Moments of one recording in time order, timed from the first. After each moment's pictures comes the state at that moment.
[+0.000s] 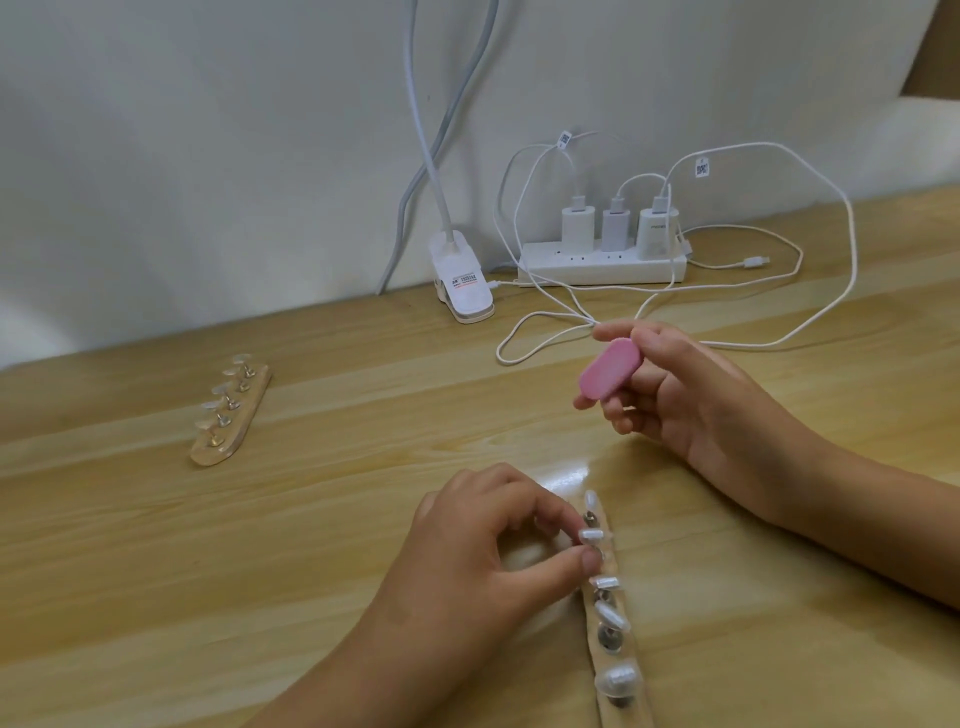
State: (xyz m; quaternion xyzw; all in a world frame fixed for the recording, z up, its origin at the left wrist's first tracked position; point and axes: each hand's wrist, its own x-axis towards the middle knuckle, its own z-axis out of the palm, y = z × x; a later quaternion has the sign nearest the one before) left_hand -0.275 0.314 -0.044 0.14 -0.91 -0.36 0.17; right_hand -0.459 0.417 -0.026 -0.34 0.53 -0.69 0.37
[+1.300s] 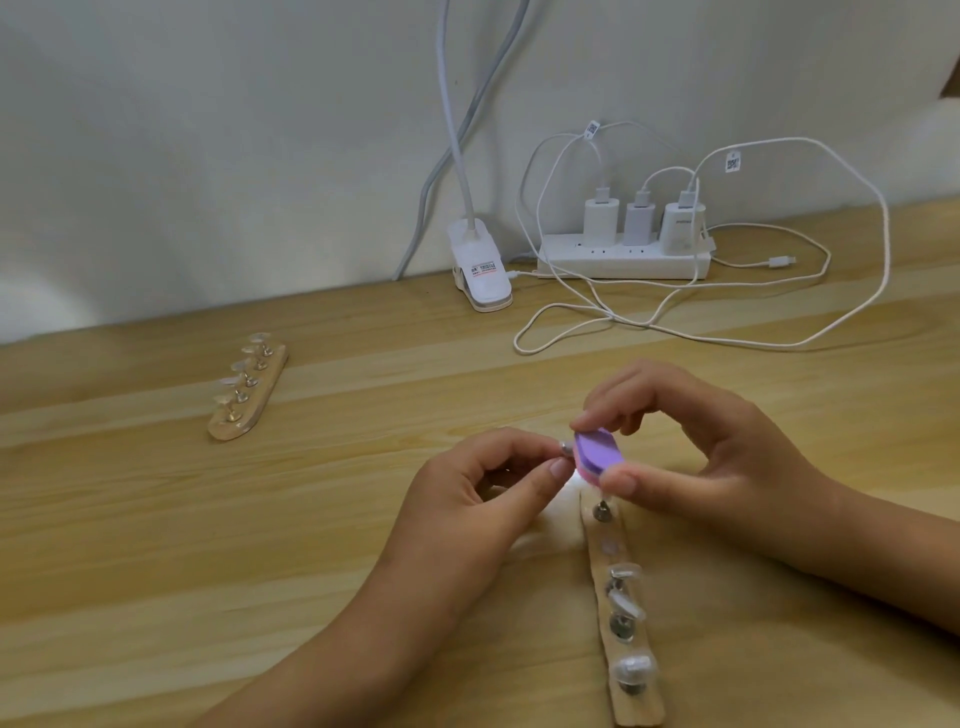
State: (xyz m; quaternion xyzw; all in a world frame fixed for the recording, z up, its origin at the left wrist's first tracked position) left_hand -0.276 0.308 -0.041 0.17 -0.75 -0.58 0.25; right_hand -0.443 0.428 -0.036 -0.64 0.59 -0.49 0.08
